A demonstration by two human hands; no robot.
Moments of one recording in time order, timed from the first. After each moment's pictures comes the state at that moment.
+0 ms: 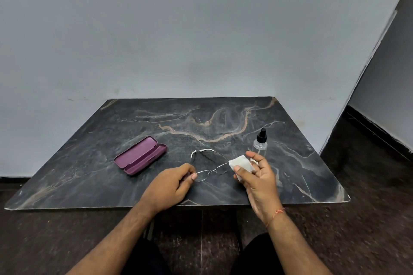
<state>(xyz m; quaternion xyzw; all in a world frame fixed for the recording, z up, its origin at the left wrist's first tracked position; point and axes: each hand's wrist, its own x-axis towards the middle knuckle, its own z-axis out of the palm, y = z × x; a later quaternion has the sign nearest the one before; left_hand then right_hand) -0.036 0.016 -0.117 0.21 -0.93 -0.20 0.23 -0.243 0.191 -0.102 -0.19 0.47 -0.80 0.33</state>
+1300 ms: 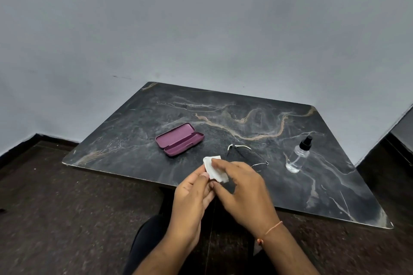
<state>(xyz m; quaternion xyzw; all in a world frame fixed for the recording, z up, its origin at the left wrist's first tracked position) 0.013 0.132 -0.076 0.28 -0.37 -0.76 0.45 -0.117 0.185 -0.041 -0.62 0.68 -0.39 0.03</state>
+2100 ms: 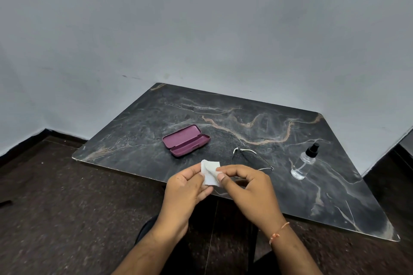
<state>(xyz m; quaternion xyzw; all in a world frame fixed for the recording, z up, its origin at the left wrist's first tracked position) 0.037 0.116 -0.052 0.37 -0.44 -0.70 0.41 -0.119 0.179 -0.032 -0.53 0.66 -0.48 0.20</state>
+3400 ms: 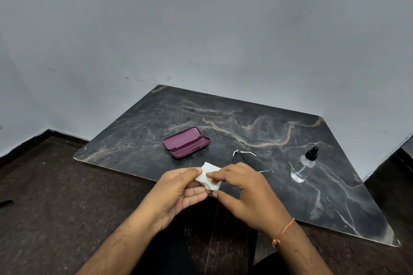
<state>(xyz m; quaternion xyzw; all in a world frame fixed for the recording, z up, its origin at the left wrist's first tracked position) 0.062 0.097 -0.033 0.36 -0.38 -0.79 0.31 -0.129 0.183 -0.016 -0.74 0.59 -0.34 0.07</state>
